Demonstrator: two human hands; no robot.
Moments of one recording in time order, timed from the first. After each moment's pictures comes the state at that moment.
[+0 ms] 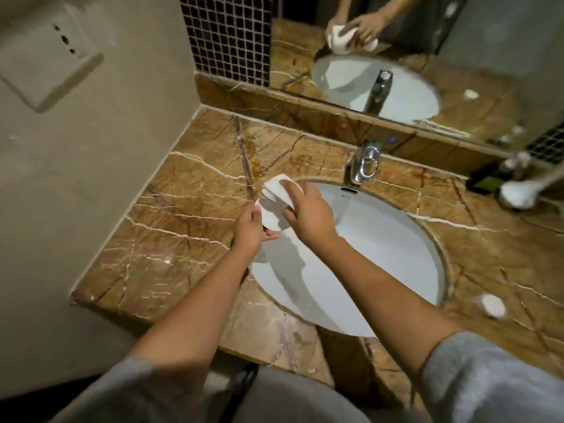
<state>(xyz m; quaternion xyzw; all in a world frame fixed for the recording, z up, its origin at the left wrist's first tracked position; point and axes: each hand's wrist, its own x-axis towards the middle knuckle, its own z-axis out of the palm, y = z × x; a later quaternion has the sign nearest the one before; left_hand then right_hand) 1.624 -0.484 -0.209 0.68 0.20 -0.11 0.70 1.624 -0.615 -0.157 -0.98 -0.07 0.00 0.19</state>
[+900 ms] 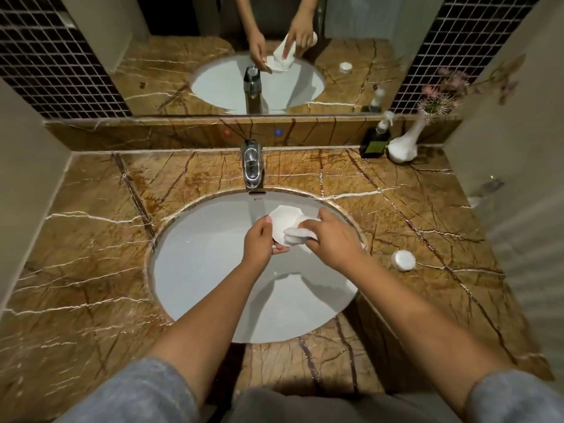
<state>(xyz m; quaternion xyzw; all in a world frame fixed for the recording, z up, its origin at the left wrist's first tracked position) 1.605 -0.673 -0.205 0.71 0.06 -0.25 0.66 1.539 -0.821 -0.158 -0.98 0.08 0.06 0.15</state>
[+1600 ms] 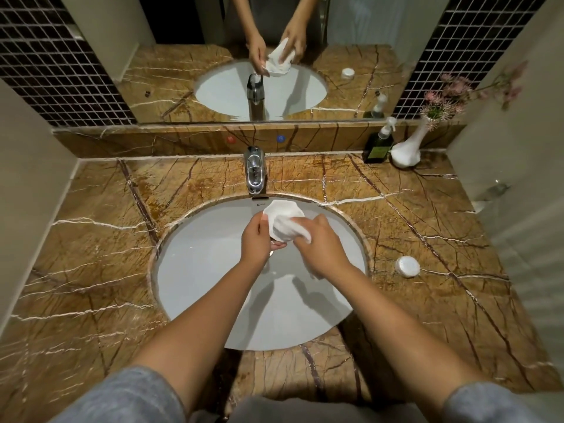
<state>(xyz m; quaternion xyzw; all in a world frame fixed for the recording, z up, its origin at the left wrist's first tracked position) 1.617 -0.671 -0.201 0.77 0.00 -0.15 0.62 1.546 -0.792 -0.158 -0.91 0.18 0.02 0.38</state>
